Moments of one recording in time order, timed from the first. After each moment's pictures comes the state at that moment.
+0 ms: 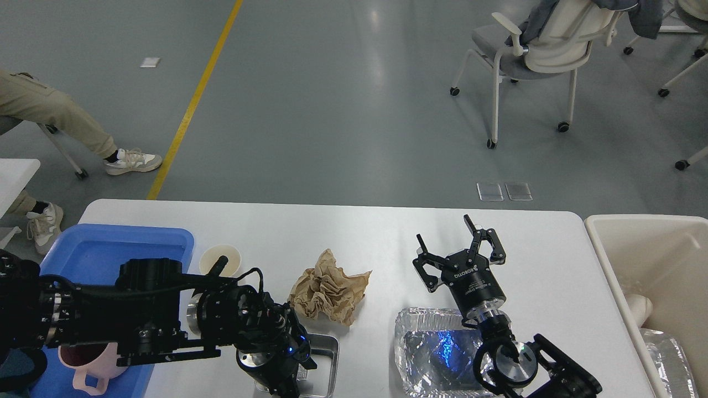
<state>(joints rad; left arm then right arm) -1.06 0.23 0.29 -1.33 2.27 -0.46 -0.46 0.26 0.06 1.11 0.83 0.11 0.58 0.20</state>
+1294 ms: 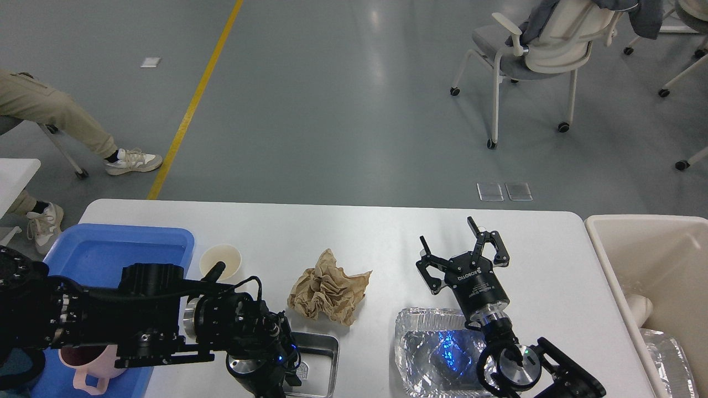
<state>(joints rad) -1.07 0.21 0.37 -1.27 2.27 -0.45 -0.50 0.25 0.05 1.11 0.83 0.11 0.61 0.20</state>
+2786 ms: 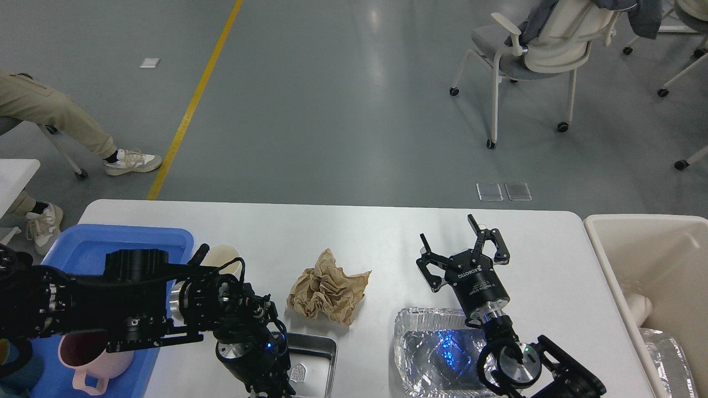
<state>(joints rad) -1.09 0.25 0.38 -1.21 2.27 -0.32 -0.64 0.25 0.05 1.11 0.83 0.11 0.61 0.20</state>
